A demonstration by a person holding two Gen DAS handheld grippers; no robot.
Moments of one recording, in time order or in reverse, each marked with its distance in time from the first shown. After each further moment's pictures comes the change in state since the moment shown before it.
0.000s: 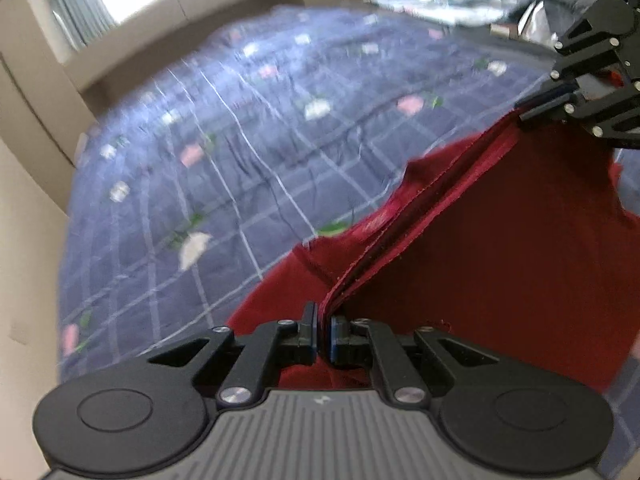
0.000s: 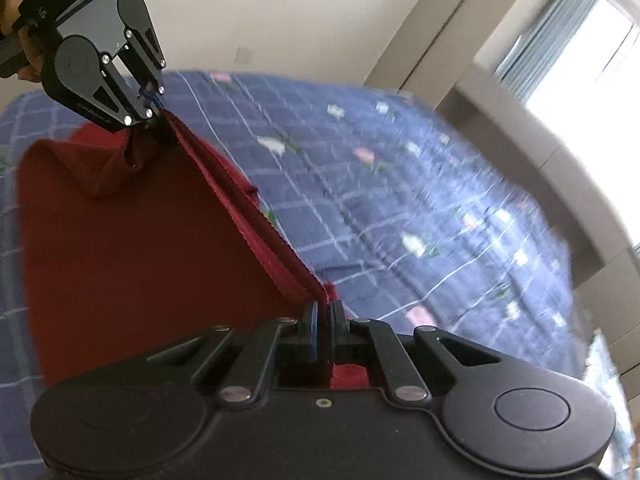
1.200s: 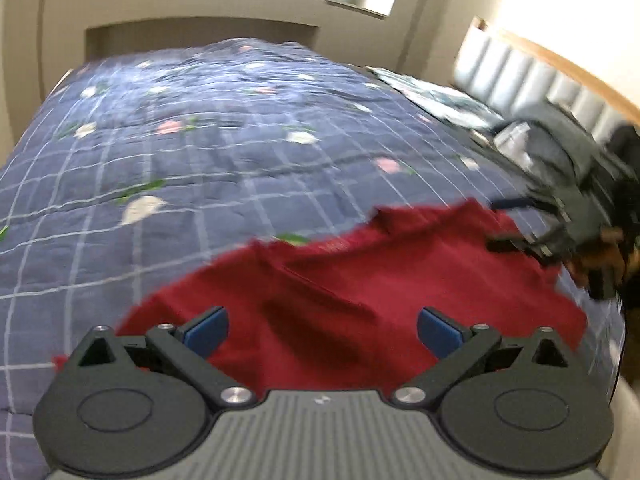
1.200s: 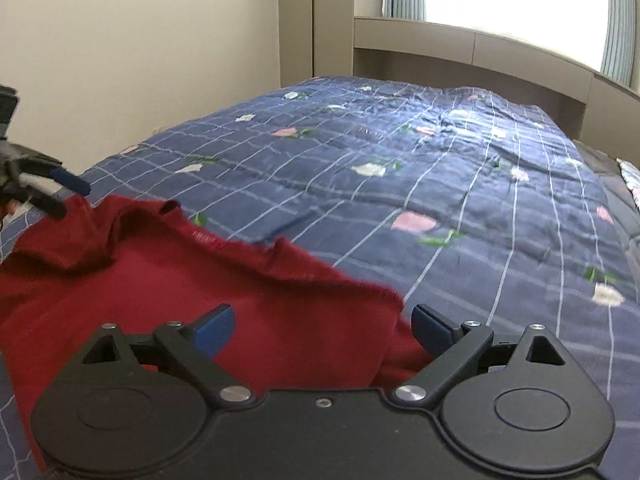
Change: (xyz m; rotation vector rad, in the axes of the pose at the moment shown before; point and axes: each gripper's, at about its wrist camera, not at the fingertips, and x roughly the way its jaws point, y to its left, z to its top) left arm -0.010 0.019 -0.057 -0.290 -0.227 -0.270; right arm 0.026 -0.027 -0.097 0.562 -0.120 0.031
